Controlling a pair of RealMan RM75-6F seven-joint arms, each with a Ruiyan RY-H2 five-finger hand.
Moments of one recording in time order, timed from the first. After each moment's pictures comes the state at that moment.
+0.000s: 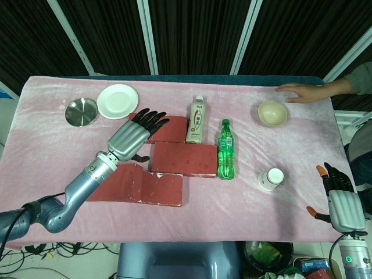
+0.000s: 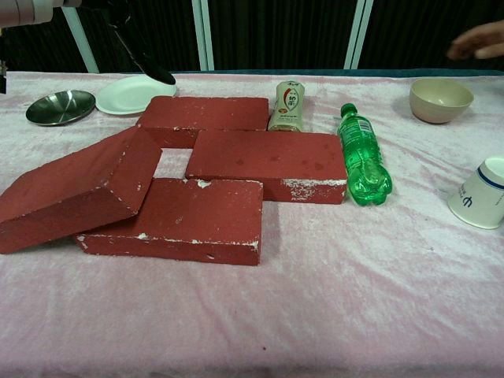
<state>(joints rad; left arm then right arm) -0.93 -1.25 -0.22 -1.67 1.22 0.89 0.25 0.08 -1.14 0.09 -1.68 -1.42 1.45 -0.12</state>
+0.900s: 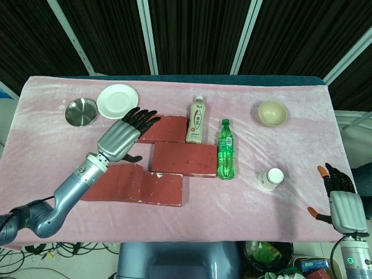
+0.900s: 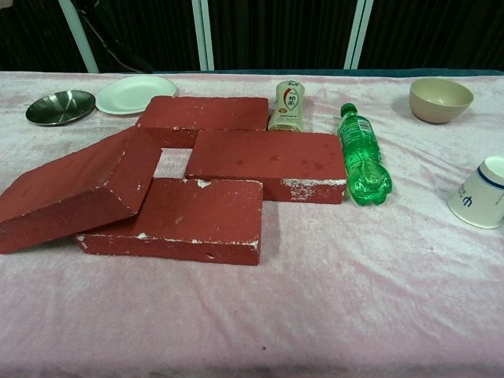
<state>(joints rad) -0.89 -1.17 -0.21 -1.74 1.22 0.94 0.23 0.08 -1.14 0.08 -1.68 -1.42 1.46 -0.11</state>
